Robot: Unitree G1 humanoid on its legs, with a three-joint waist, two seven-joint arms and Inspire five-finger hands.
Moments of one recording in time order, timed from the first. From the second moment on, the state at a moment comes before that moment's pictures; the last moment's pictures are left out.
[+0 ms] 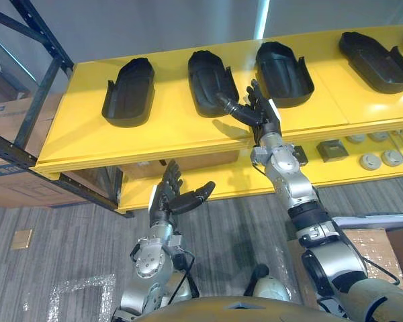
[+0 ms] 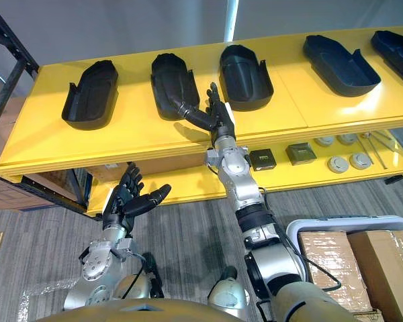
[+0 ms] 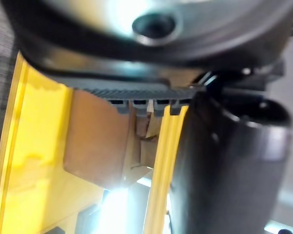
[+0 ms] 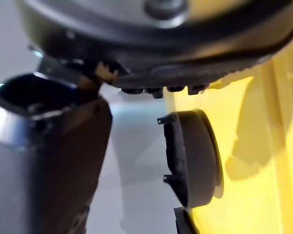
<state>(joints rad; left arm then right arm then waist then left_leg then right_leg) 0.28 0.11 -0.33 -0.11 -0.35 -0.11 0.27 -0.60 -0.21 0.16 0.44 0.32 -0.03 -0.11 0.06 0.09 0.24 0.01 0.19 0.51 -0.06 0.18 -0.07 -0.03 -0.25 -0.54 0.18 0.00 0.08</state>
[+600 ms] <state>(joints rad) 0.26 0.11 -0.30 -0.11 -0.35 -0.11 0.25 -0.74 -0.24 0.17 0.55 0.32 -0.11 -0.05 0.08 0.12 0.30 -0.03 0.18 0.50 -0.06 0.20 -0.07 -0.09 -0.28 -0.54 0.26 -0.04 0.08</state>
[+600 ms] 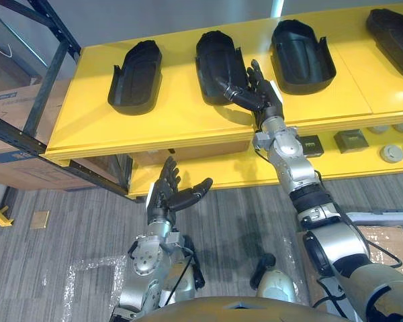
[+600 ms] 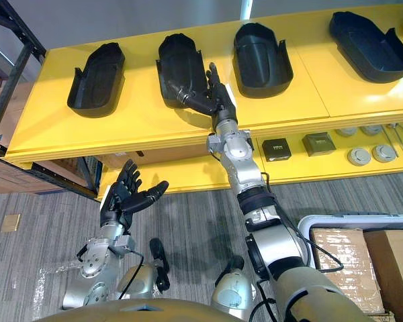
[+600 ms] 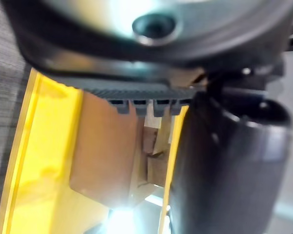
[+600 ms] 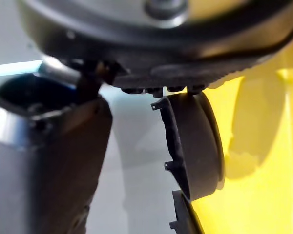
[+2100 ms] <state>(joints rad) 0.25 0.12 -0.31 -0.11 -0.35 -0.14 0.25 -0.62 -0.27 0.21 0.33 0.25 -0.14 0.01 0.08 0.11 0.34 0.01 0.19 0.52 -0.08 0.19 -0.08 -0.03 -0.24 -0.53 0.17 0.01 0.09</state>
